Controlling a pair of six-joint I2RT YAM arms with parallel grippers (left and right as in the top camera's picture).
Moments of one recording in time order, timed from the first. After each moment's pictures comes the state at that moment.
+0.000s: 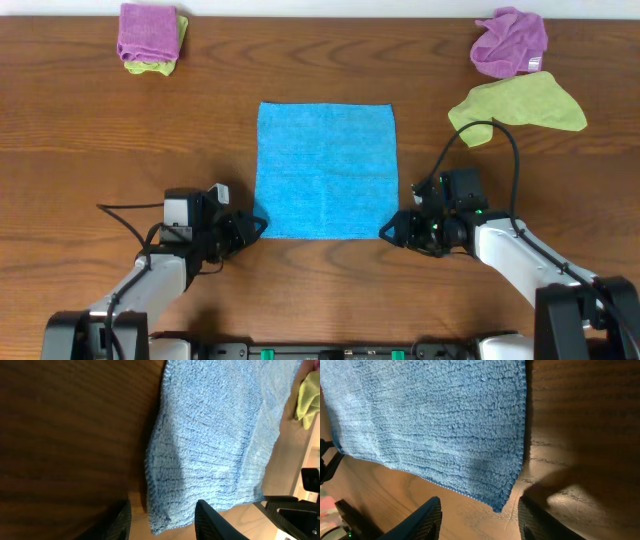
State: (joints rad) left arm -0.04 1.38 0.34 -0.01 0.63 -0.62; right arm 0.16 1.50 0.57 -0.40 -0.56 0.40
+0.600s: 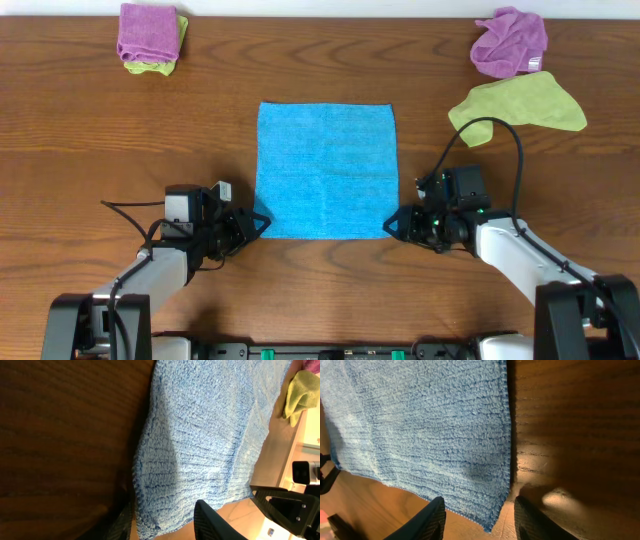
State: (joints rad) left arm -0.03 1.44 0.35 0.03 0.69 -0.64; right arm 0.15 1.50 0.58 -0.34 -0.53 0.41
